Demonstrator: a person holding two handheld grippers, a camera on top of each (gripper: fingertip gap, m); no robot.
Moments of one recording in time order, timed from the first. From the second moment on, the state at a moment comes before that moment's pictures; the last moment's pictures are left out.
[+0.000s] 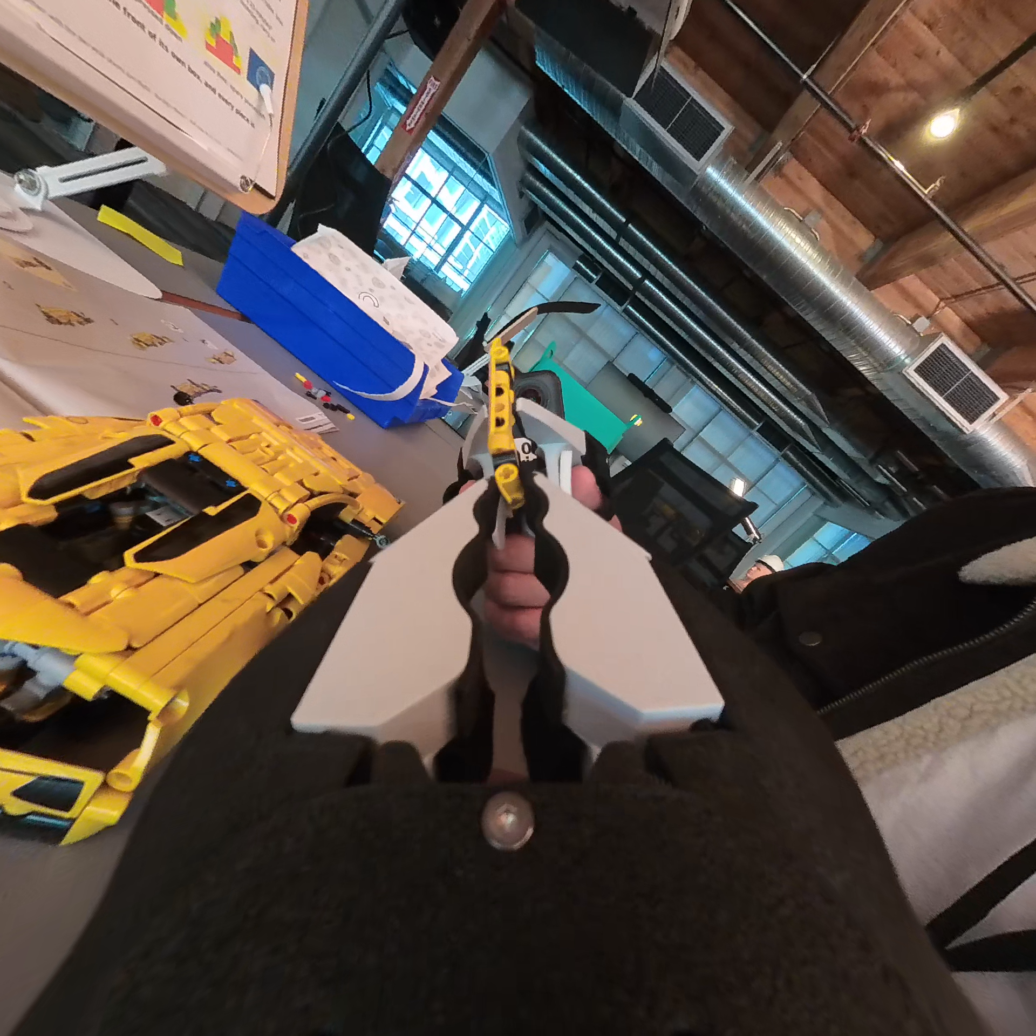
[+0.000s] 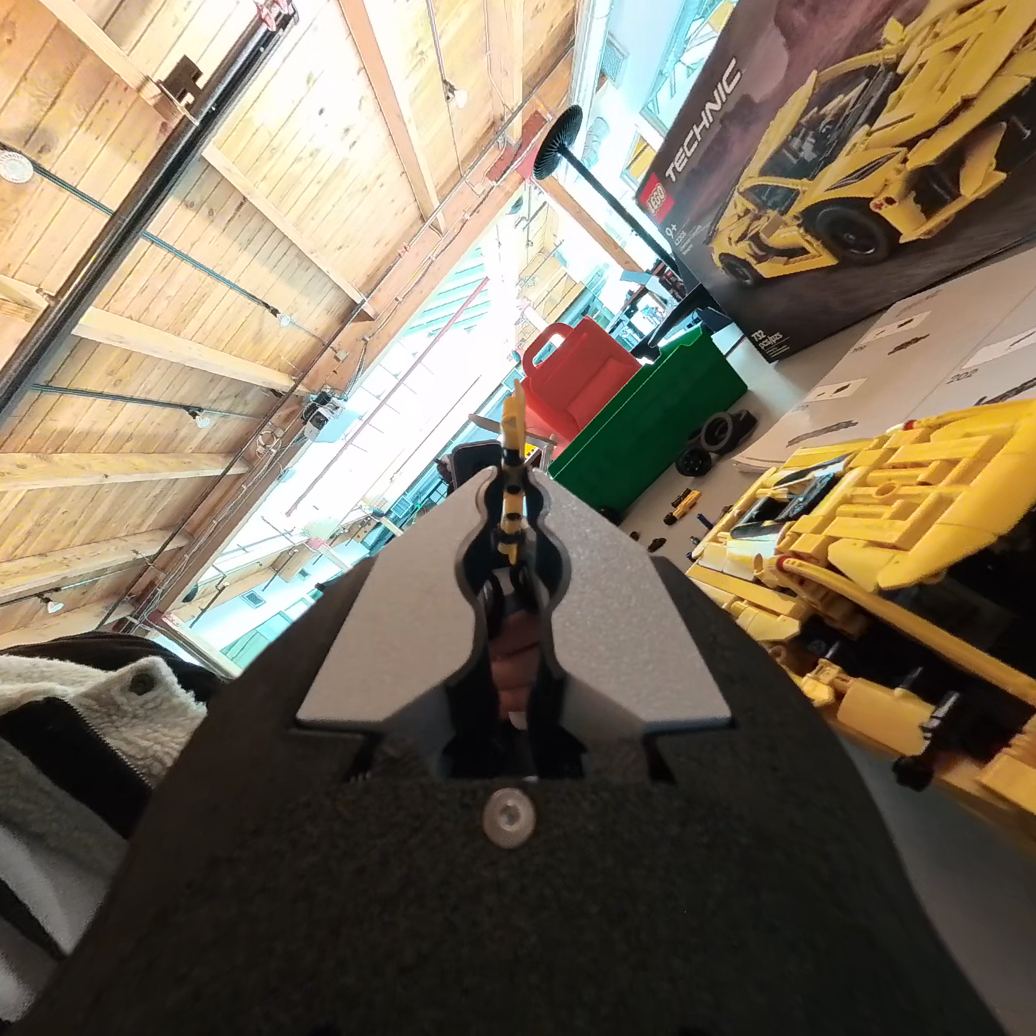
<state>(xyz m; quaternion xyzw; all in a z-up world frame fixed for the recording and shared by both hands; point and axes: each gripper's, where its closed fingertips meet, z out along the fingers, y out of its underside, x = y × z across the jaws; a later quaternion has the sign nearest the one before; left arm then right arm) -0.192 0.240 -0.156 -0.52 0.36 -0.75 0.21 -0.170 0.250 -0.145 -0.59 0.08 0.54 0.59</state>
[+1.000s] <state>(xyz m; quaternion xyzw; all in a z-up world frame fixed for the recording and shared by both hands) -0.201 0.227 -0.160 -0.51 0.42 -0.72 0.22 -0.202 0.238 -0.157 -0.64 -0.02 0.55 0.54</state>
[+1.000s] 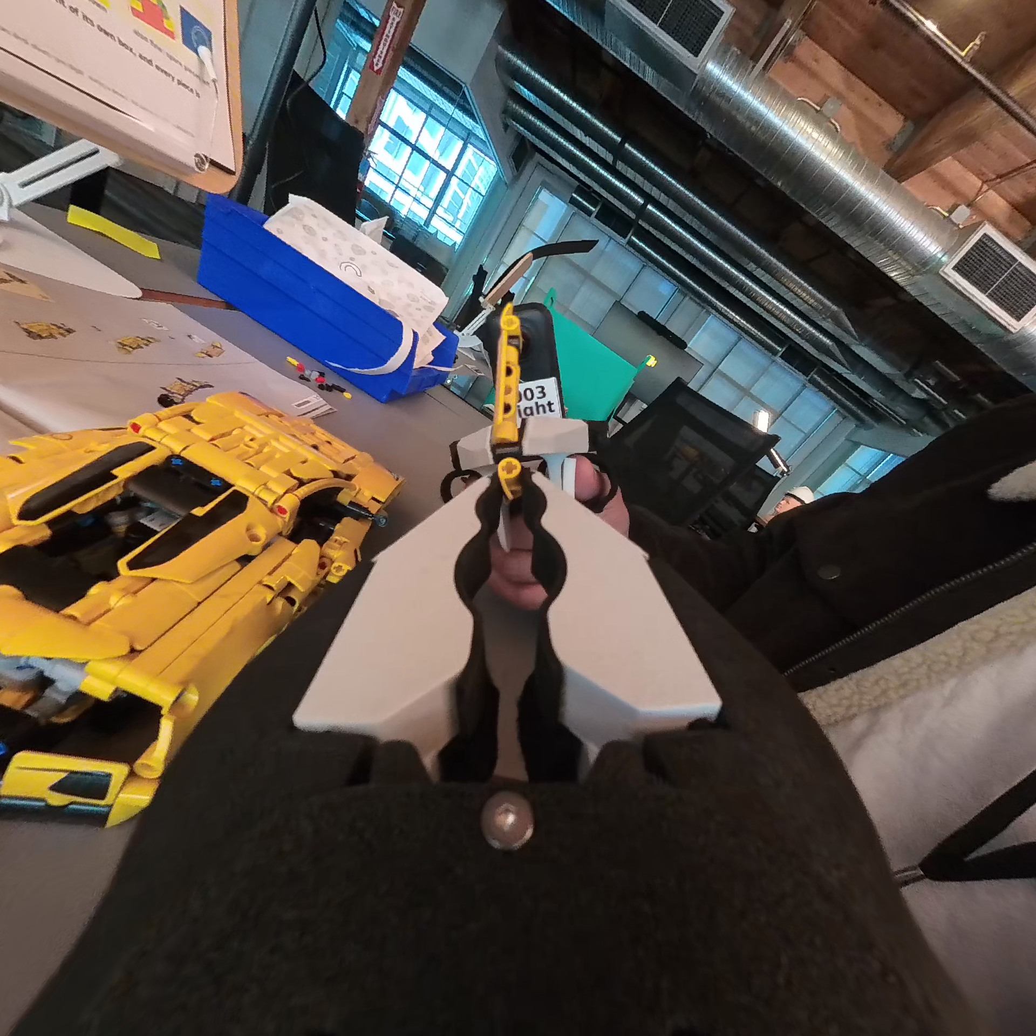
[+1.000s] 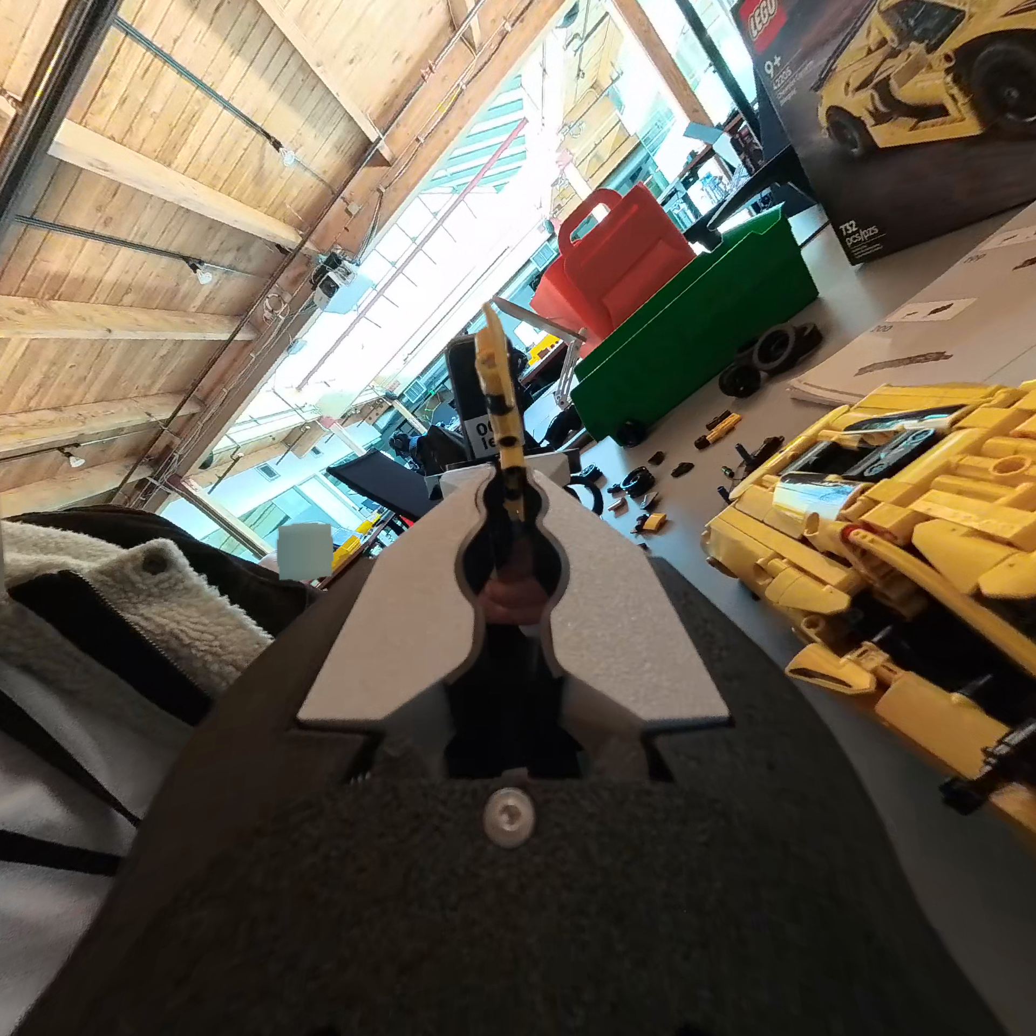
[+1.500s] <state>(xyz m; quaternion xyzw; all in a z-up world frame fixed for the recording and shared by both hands) -0.211 0.229 -0.164 -0.50 0.43 -0.72 0.20 -0.138 0.224 -0.127 -0.59 0.02 0.52 0.61</state>
